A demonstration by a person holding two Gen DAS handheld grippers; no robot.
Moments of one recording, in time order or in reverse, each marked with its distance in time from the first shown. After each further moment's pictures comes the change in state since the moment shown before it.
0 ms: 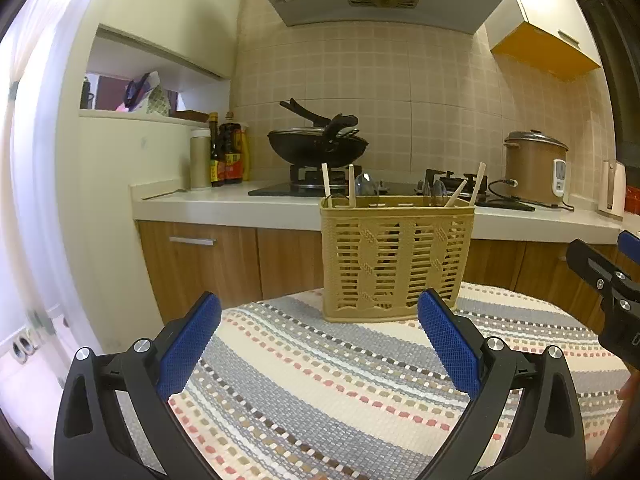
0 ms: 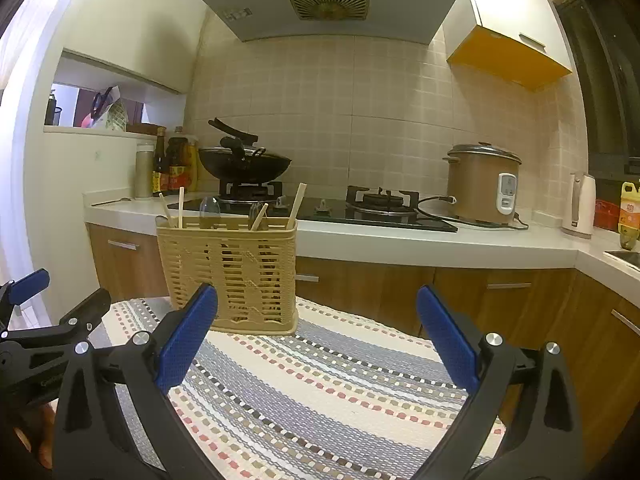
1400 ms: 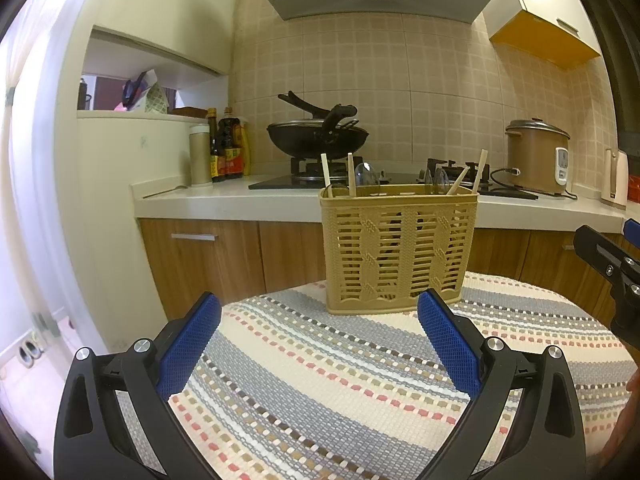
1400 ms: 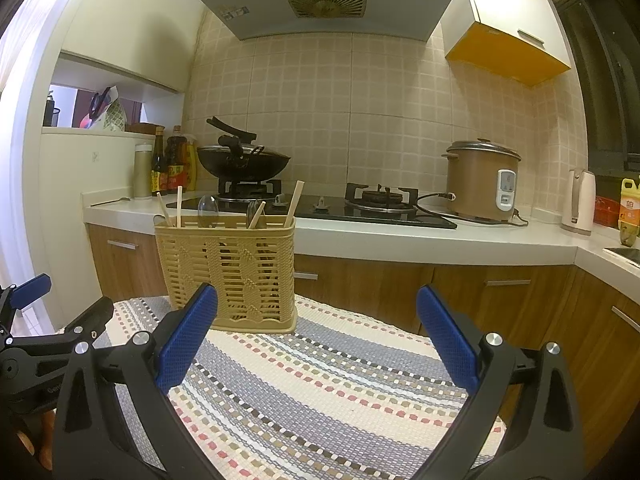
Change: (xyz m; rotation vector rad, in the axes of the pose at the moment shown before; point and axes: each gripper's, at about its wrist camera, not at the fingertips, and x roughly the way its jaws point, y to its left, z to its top) left arm 0.002 -0.002 -0.003 0.020 0.026 0.016; right arm -0.001 -0.001 0.000 0.009 0.010 0.000
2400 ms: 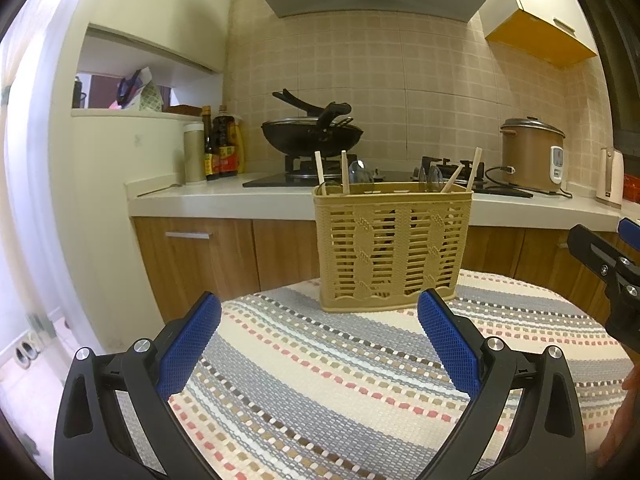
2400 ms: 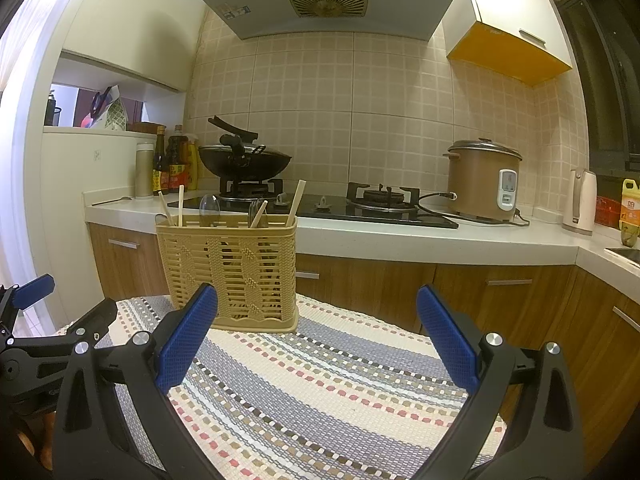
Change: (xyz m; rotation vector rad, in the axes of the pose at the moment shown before) left arm 0.002 0.000 0.001 0.002 0.010 -0.026; right arm 0.000 0.002 0.001 -0.003 0.005 0.004
